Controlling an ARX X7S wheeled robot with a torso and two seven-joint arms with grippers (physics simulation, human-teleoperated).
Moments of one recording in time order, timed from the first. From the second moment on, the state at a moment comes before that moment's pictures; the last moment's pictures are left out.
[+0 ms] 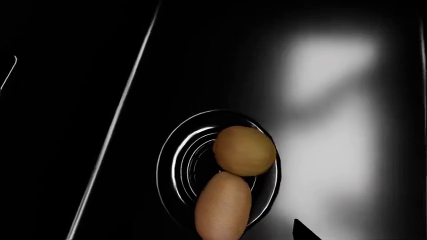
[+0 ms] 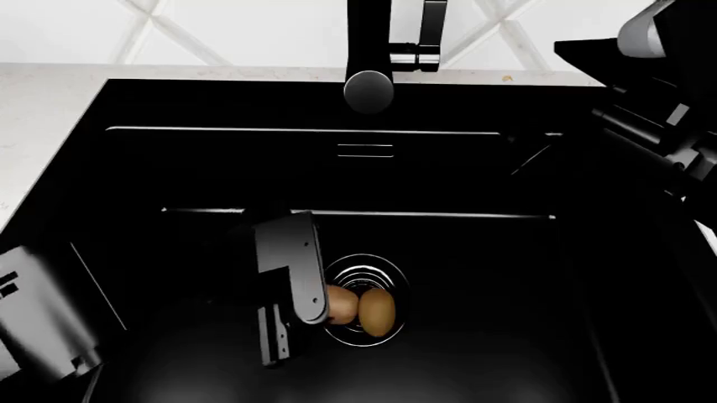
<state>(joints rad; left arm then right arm) -1.24 -0.73 1.13 0.32 -0.58 -0.89 0.57 1.18 0.91 -0.43 -0.41 1.00 0.94 -0.04</state>
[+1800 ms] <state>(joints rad) -1.27 -0.34 1.46 -0.42 -0.30 -0.63 0.83 1.19 0.97 -0.40 -0.42 1.05 0.96 -0.04</state>
